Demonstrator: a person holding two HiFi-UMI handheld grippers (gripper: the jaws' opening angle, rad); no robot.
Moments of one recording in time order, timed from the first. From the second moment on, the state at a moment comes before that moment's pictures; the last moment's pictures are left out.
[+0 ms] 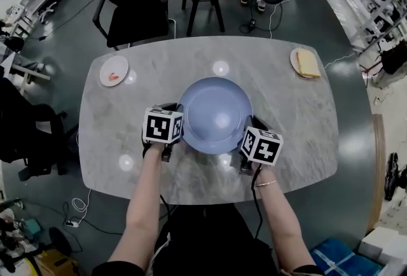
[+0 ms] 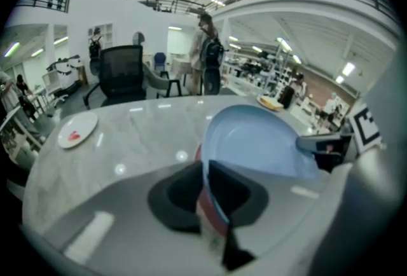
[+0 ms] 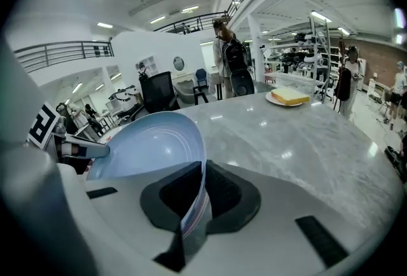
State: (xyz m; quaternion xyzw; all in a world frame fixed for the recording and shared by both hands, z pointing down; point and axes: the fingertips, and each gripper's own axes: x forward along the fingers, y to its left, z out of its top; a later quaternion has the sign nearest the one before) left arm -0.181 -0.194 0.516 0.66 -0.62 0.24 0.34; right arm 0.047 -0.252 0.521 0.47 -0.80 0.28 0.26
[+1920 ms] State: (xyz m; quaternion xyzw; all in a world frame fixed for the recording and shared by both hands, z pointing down) left arm -0.176 -0.138 0.382 0.71 -0.70 0.06 0.07; right arm 0.034 -0.203 0.371 0.46 -0.89 0.06 0.02
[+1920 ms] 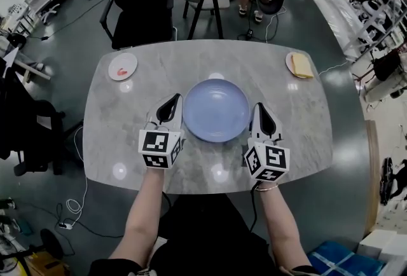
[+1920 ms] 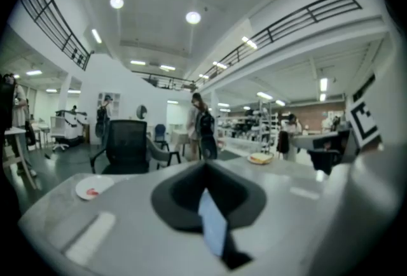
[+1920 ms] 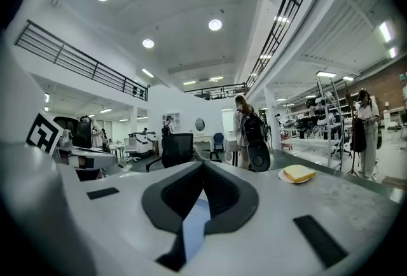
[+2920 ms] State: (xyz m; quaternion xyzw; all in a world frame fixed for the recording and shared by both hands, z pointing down) left arm -0.168 -0.086 0.355 0.71 -0.70 0.04 0.03; right arm 0.031 -0.142 0.341 0.44 -0.90 0.02 0.00
